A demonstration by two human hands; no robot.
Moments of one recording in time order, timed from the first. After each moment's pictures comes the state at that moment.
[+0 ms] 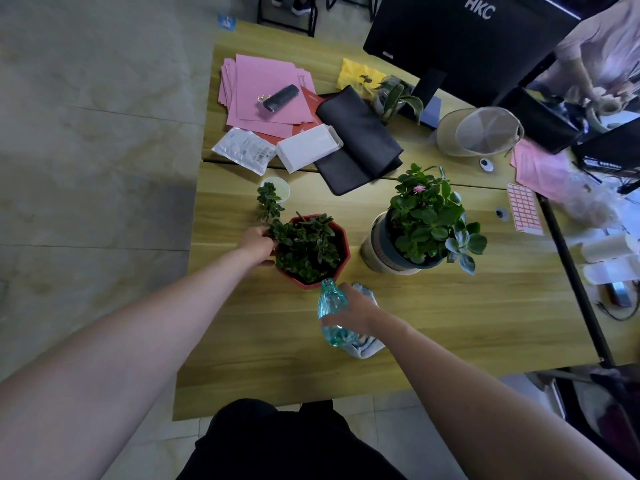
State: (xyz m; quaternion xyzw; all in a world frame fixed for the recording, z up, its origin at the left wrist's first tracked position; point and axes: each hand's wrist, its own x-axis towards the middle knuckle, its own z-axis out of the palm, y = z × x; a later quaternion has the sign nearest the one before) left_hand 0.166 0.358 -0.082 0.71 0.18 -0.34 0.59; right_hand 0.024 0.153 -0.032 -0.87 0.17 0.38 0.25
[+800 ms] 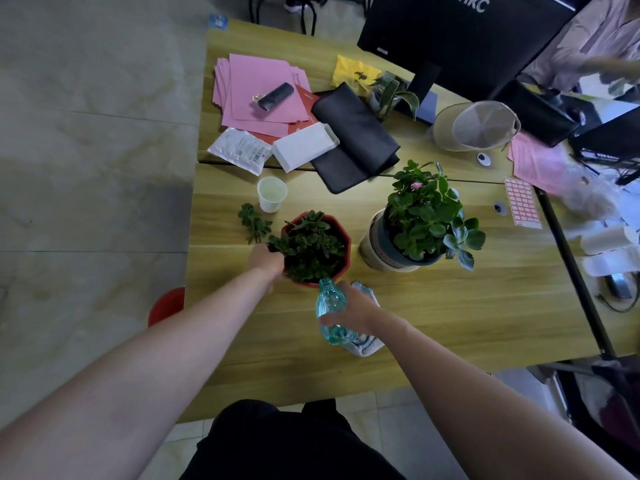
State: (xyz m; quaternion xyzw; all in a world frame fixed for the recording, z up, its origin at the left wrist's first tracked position) left_hand 0.138 0.333 -0.105 0.73 0.28 -0.32 0.54; right_hand 0.023 0.155 -0.029 -0.87 0.18 0.37 0.28
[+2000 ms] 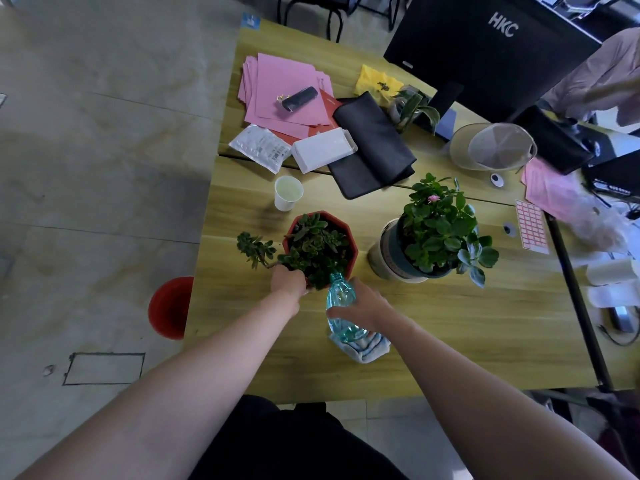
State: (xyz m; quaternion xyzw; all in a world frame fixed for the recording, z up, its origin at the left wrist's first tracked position) left_hand 0.088 0.306 -0.095 0.57 0.38 -0.29 0.67; right_hand 0.036 0.158 -0.017 -0.89 0.17 0.37 0.20
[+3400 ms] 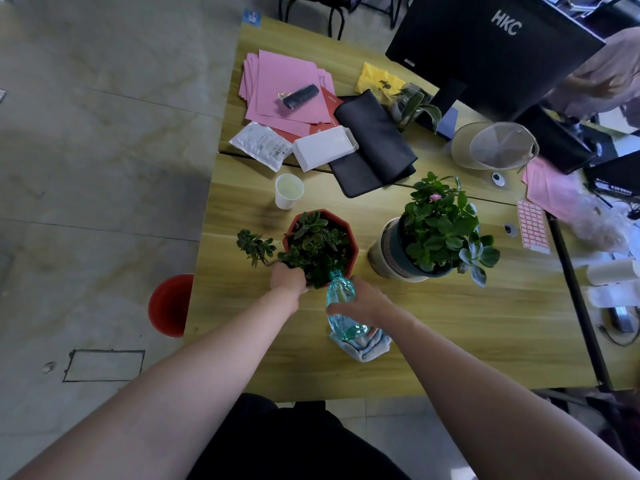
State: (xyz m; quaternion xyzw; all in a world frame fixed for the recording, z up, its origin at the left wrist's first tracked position) left_hand 0.086 0.311 -0.076 0.59 0.37 -0.30 0.65; right_hand 0.043 0.154 -0.026 -0.89 0.16 0.38 0.18
